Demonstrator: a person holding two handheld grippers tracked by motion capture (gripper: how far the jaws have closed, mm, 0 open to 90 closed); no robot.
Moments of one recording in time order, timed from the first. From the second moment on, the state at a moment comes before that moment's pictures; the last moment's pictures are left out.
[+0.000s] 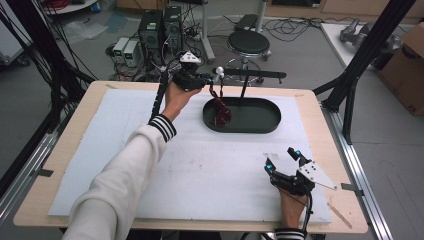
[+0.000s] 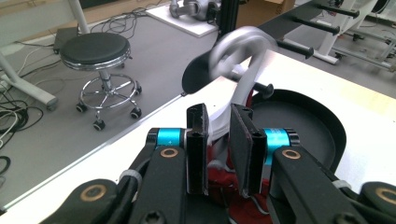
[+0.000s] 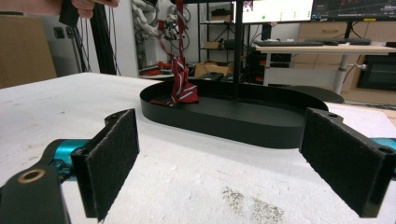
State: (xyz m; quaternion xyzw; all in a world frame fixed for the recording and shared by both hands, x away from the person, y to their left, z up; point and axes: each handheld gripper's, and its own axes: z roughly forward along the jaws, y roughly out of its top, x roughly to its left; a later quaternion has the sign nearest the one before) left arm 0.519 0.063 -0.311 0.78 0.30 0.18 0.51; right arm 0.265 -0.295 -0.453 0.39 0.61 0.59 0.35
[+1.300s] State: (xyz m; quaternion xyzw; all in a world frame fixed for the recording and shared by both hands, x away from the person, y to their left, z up) left arm 0.321 0.268 -0.430 0.70 0.31 0.26 0.59; right arm 0.264 -0.293 -0.454 0.39 0.62 0.58 0.36
